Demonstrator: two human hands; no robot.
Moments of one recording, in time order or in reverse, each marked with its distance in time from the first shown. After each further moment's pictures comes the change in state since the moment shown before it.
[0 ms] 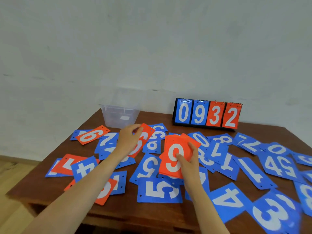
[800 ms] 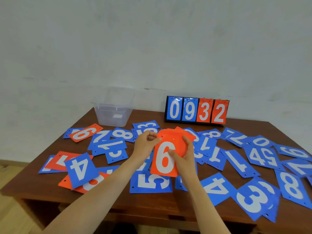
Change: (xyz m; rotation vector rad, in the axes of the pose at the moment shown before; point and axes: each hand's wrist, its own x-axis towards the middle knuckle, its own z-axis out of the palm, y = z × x) left_hand -0.048 0.047 0.057 -0.399 -0.186 -0.248; right_hand -0.021 -0.011 -0.024 -0.034 -0.058 -0.111
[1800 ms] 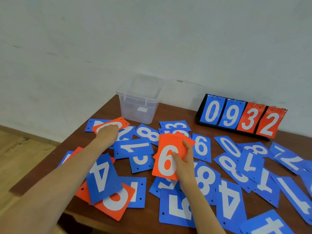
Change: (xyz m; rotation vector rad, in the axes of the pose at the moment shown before) left_hand 0.139 -0.127 -0.207 1.348 -0.070 -0.237; right_hand 0.057 0.041 0.123 -0.087 -0.108 0.209
